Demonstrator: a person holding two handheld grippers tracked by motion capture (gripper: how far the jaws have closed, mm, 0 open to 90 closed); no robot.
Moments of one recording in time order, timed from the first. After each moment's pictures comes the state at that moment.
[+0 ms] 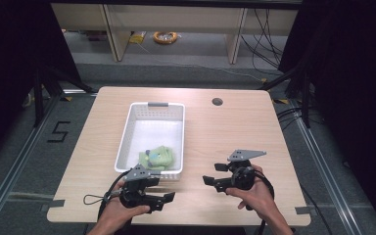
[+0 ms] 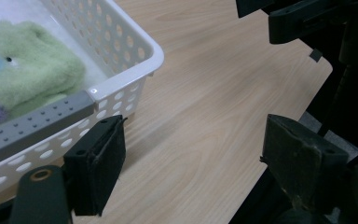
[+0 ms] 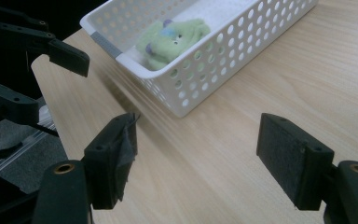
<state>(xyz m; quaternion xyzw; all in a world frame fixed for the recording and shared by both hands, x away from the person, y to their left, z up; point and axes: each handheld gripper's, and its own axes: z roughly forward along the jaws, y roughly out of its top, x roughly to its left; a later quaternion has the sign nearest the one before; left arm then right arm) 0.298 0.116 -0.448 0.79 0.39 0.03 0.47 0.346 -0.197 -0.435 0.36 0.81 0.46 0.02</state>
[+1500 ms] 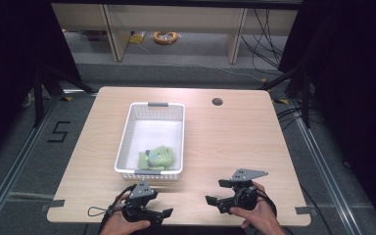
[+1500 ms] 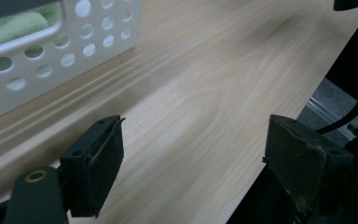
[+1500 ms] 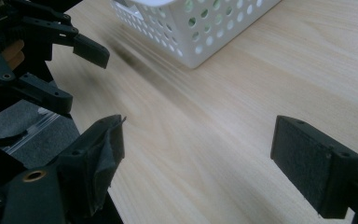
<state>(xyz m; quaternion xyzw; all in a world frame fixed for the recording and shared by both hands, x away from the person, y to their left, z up) 0.282 0.118 -0.499 0.82 0.37 0.04 0.43 0.312 -0.208 -0.474 0.36 0.82 0.45 0.01</state>
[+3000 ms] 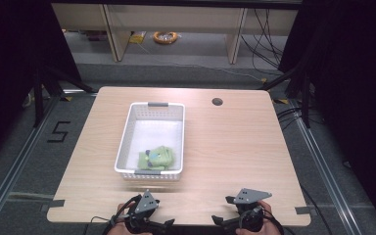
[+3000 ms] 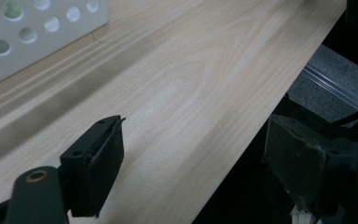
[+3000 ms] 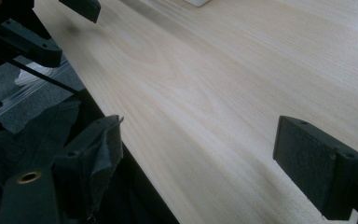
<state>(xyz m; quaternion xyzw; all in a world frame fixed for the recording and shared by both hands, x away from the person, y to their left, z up) 0.260 0.108 -0.510 0.84 0.35 0.07 0.41 0.270 -0.221 -0.497 0.34 0.84 0.41 0.04</state>
